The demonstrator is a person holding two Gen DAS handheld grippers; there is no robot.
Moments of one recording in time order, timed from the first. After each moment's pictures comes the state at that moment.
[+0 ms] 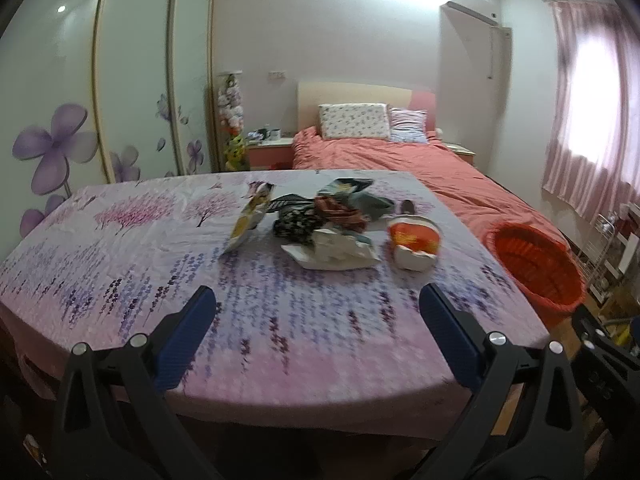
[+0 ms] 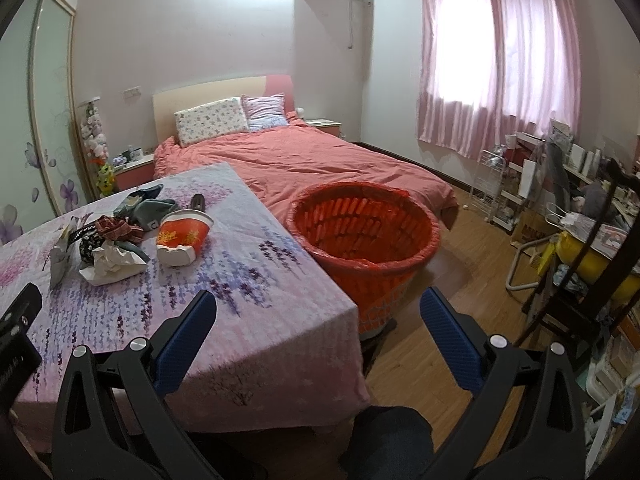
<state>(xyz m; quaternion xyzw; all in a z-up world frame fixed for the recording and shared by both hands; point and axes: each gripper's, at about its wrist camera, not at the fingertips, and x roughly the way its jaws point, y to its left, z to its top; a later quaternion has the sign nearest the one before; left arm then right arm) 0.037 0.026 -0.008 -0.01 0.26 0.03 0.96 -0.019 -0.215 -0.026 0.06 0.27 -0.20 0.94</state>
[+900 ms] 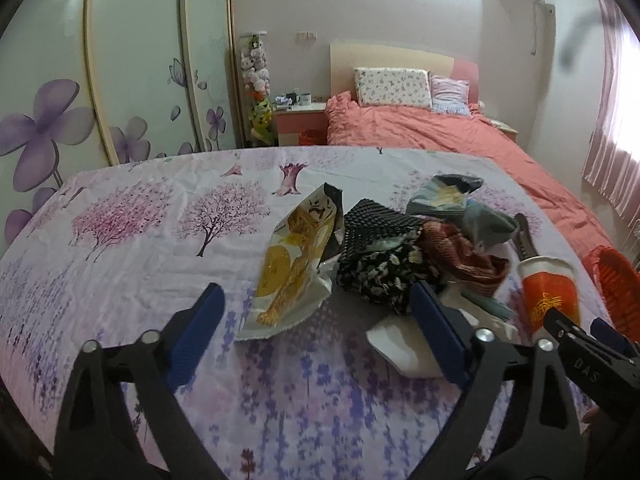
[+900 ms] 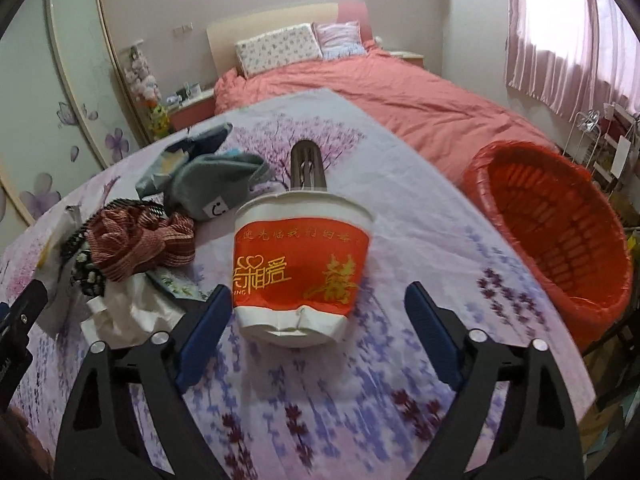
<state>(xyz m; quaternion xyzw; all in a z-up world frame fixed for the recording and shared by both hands) 0.233 0.101 -0.052 -0.01 0.33 0.07 0.94 0.182 -0.157 -0.084 0.10 0.40 -0.07 0.91</state>
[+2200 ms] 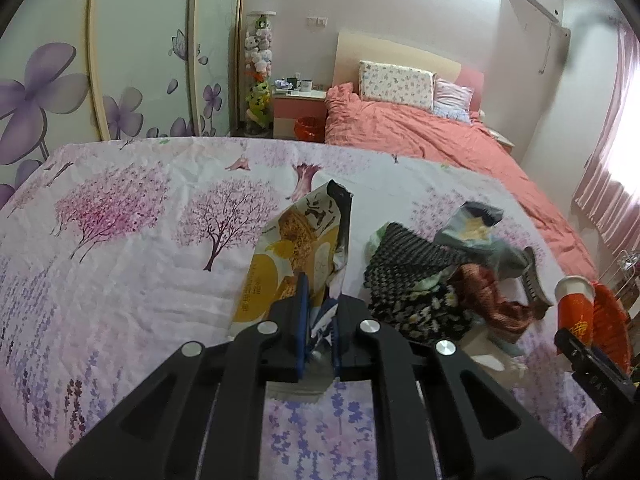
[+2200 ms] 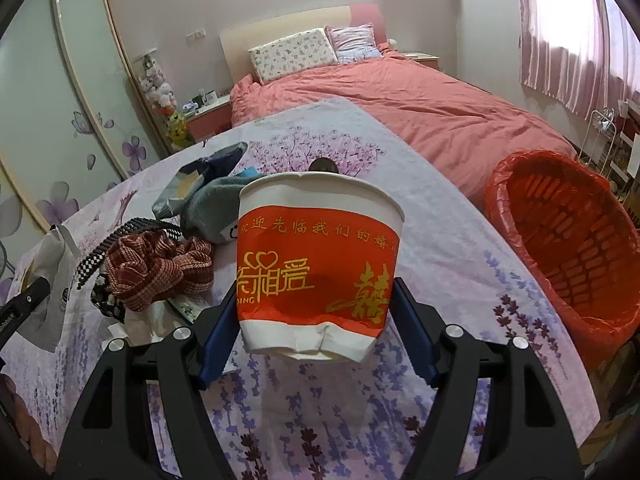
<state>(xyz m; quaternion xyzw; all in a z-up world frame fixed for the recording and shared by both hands) 0.259 0.149 -0.039 -0.08 0.35 0.05 0.93 0.187 -0.164 -0.069 0.12 0.38 -0.04 0.92</state>
